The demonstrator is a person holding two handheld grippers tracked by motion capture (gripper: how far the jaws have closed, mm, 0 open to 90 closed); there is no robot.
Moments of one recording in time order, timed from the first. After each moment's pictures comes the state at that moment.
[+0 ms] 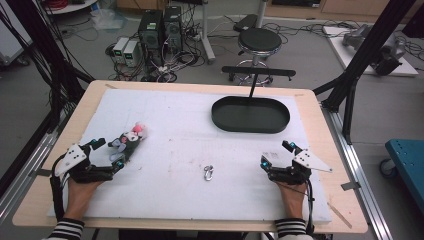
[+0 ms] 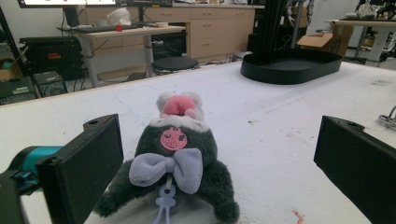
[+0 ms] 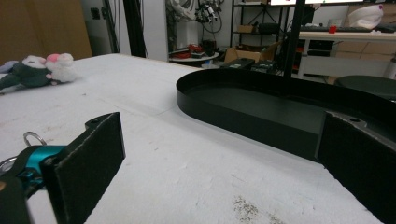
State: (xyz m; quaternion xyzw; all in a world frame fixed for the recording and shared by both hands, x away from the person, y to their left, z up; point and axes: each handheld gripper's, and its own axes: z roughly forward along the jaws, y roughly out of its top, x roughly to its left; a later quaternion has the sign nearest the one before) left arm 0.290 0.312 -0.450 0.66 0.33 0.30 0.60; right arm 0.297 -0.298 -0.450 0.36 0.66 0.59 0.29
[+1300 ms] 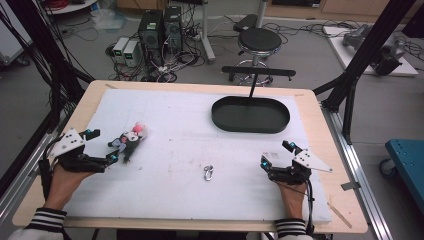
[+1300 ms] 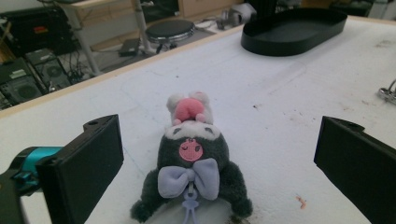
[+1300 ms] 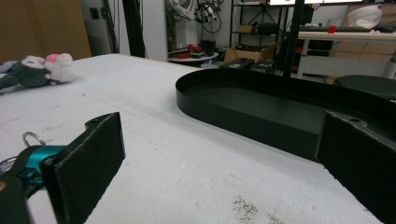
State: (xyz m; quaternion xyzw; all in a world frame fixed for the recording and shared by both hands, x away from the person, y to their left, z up) left arm 0.306 0.315 -0.394 0.75 0.32 0.27 0.51; right arm 0.297 -0.297 -0.450 0.36 0.66 0.59 0.30
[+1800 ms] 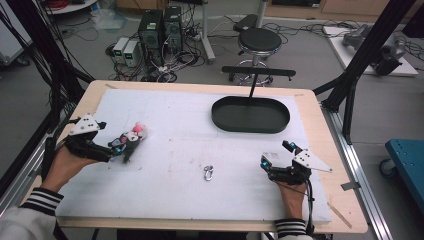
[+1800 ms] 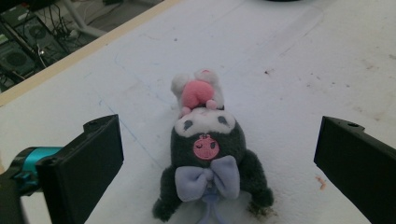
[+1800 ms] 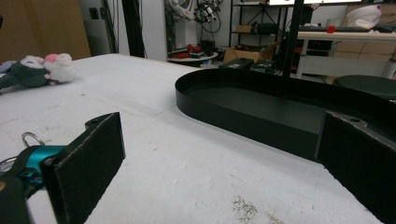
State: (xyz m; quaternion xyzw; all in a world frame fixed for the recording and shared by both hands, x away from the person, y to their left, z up) left arm 0.340 0.300 -0.367 0.83 0.31 0.24 0.40; right arm 0.297 -0.297 -0.450 0.36 0.66 0.59 0.30
